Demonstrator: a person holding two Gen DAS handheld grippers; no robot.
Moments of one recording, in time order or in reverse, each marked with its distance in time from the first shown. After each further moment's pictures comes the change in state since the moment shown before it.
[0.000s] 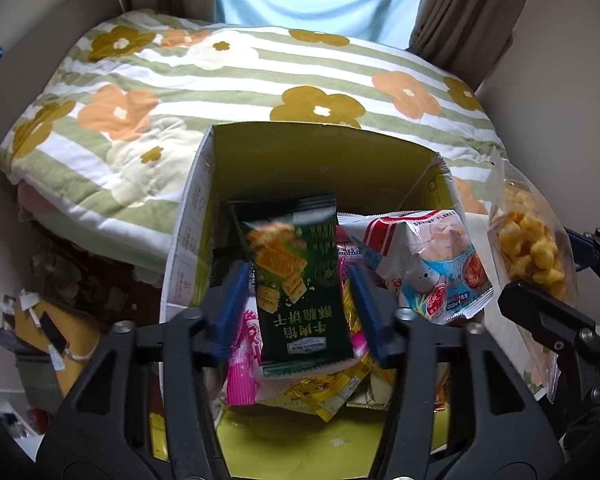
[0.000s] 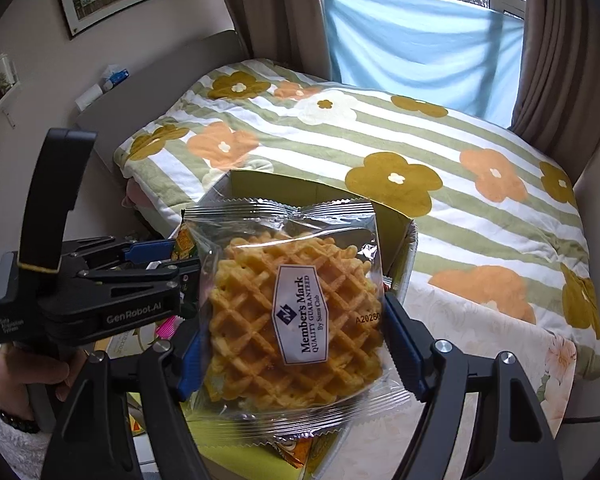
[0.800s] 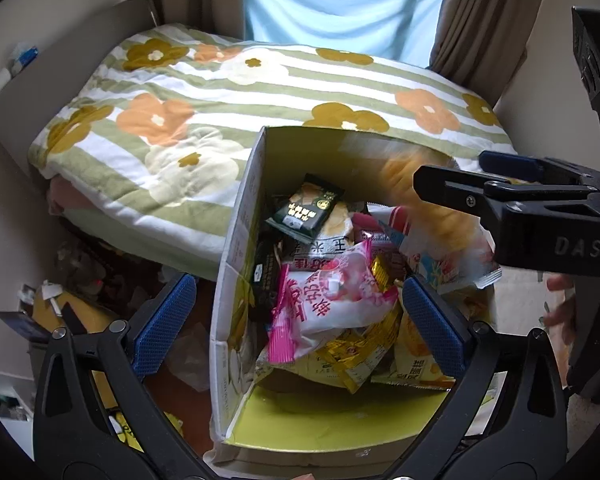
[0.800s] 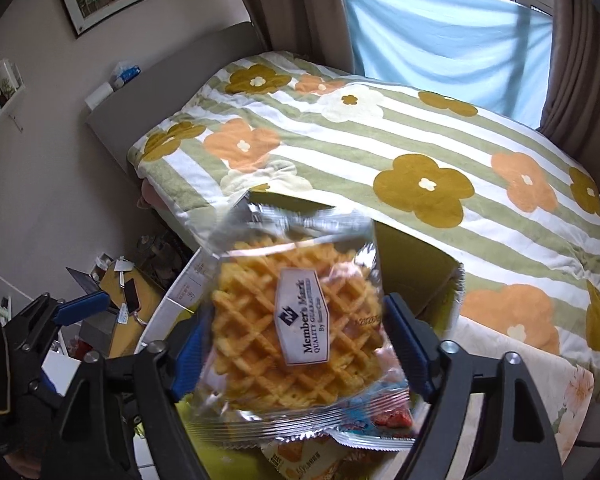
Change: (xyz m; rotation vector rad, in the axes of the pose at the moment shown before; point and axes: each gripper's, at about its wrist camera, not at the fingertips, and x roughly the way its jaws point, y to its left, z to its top) left arm -0.046 0.015 -0.033 -0.034 -0.061 0.090; right arm 0.039 0.021 0.038 -0.044 0.012 0.060
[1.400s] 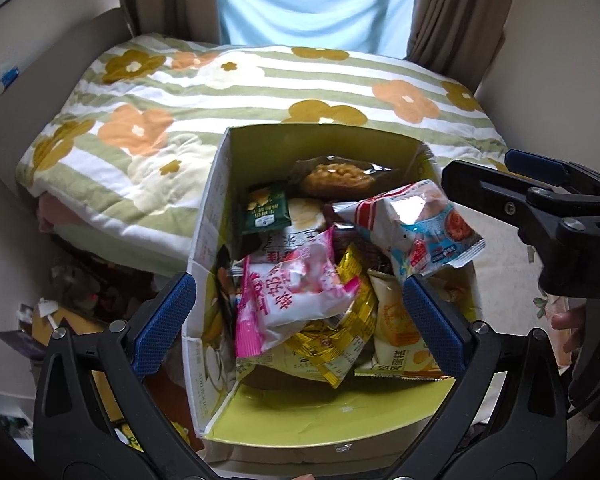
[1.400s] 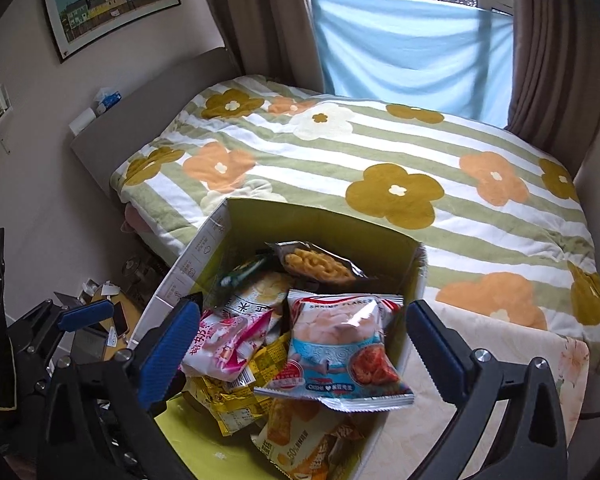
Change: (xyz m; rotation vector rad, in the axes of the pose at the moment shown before) left arm -0.006 -0.029 -0.003 0.081 -0.011 -0.047; right arm -0.043 -0.016 -0.026 0.092 -0.088 -0.071
